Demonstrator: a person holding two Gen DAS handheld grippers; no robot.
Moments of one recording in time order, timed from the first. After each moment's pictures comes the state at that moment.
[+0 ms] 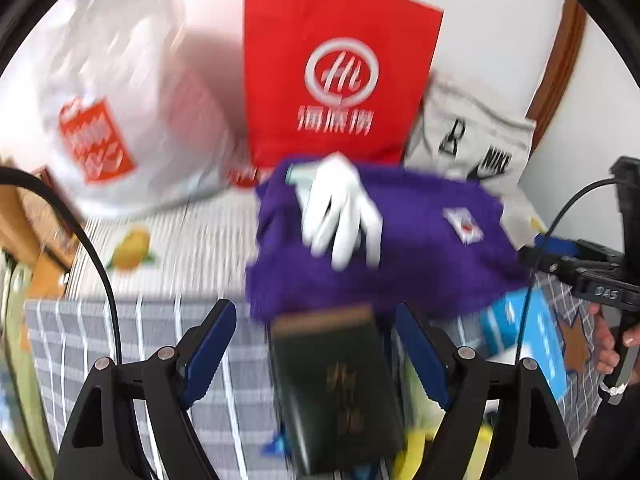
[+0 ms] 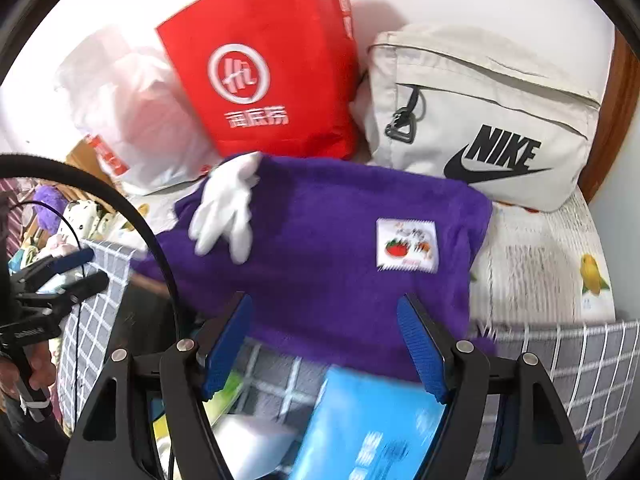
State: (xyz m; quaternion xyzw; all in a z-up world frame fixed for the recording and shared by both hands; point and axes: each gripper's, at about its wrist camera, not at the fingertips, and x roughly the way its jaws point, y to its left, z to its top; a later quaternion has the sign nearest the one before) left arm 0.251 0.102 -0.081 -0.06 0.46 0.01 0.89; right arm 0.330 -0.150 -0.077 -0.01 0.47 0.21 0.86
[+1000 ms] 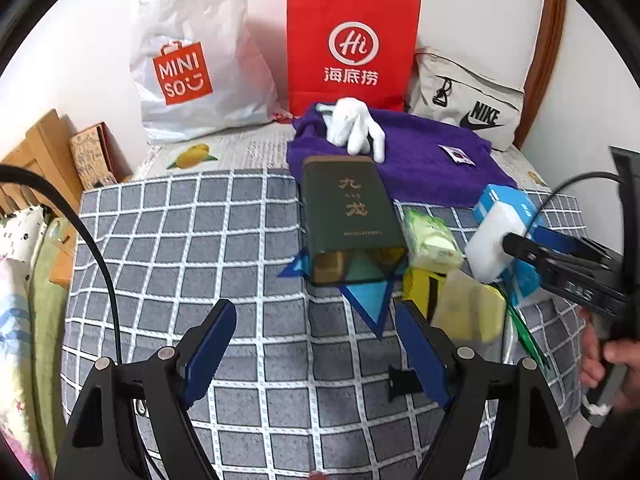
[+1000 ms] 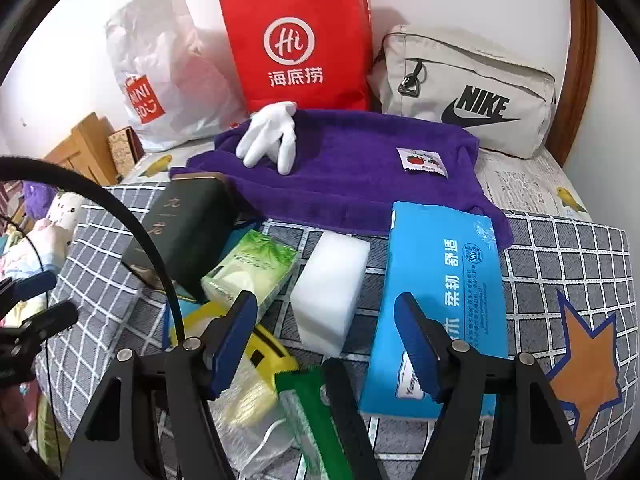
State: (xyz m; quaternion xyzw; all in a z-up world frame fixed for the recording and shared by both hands) left arm 0.094 0.086 -0.100 -0.06 0.45 0.05 0.89; right arm 0.190 -0.121 -0.117 -0.03 0.43 0.17 0.88
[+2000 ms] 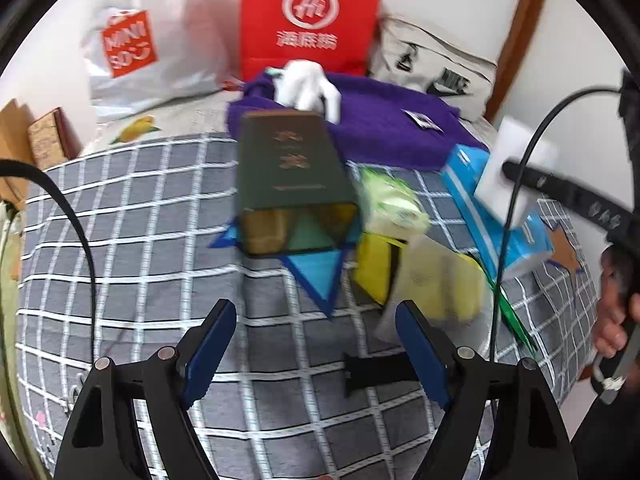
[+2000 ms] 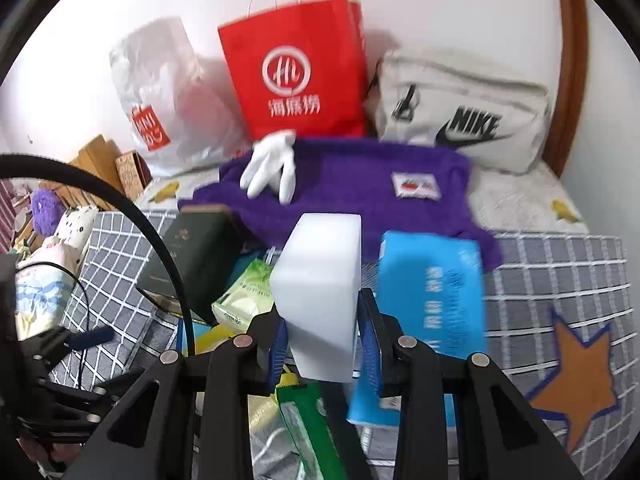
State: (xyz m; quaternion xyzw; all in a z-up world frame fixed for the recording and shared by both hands) left arm 0.106 0.056 -0.135 -0.07 0.48 -0.02 0.88; right arm 0.183 -0.138 -0.088 -0.01 0.39 0.18 0.90
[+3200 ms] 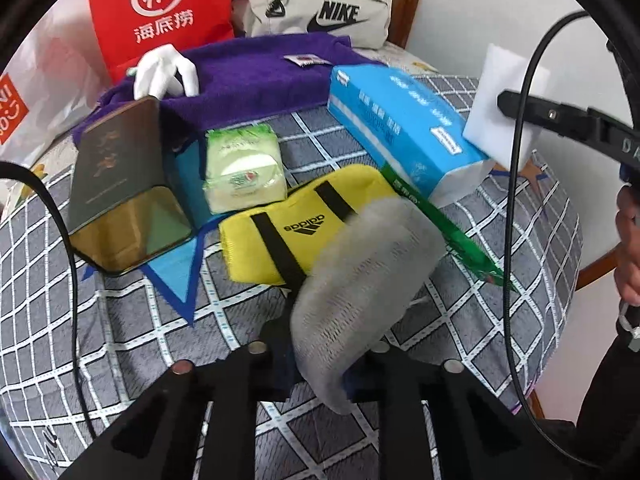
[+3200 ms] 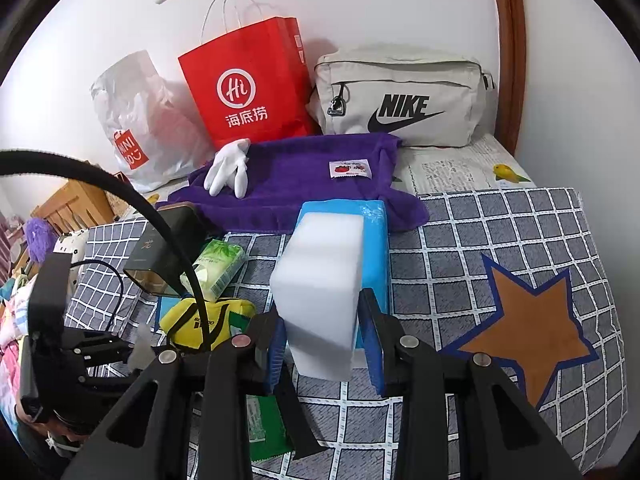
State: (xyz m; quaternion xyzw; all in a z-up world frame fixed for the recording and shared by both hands) left arm 0.110 -0.019 -0.156 0.03 0.51 -0.15 0.84; right arm 0.145 -0.217 -0.091 0.03 0.40 0.15 0.91
